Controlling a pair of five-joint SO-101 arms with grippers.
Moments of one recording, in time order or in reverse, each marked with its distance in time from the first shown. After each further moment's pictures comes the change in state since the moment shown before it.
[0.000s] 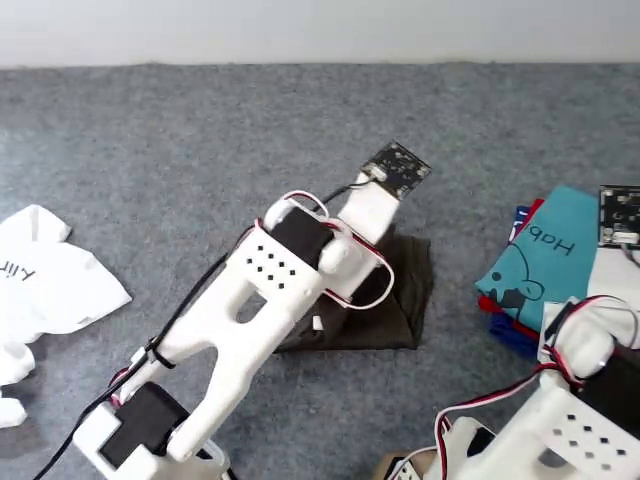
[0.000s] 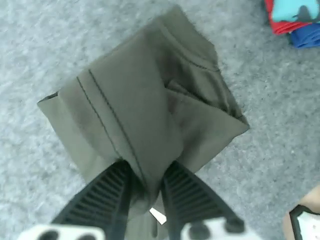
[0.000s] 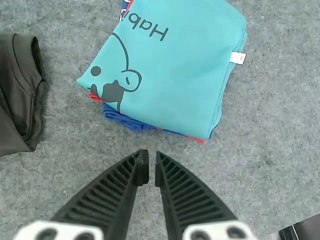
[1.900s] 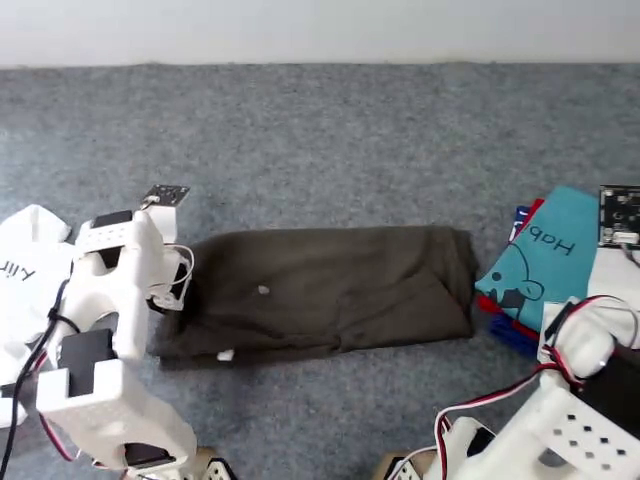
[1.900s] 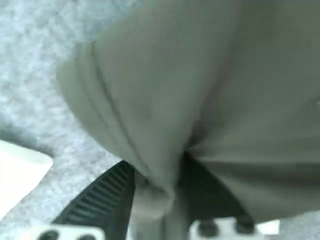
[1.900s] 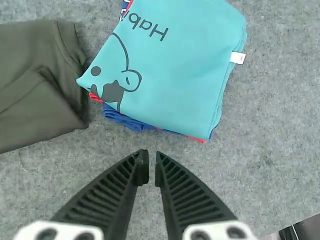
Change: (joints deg) left arm -52.7 16.7 19.5 -8.2 -17.4; right arm 0.0 0.0 0.0 0.0 0.0
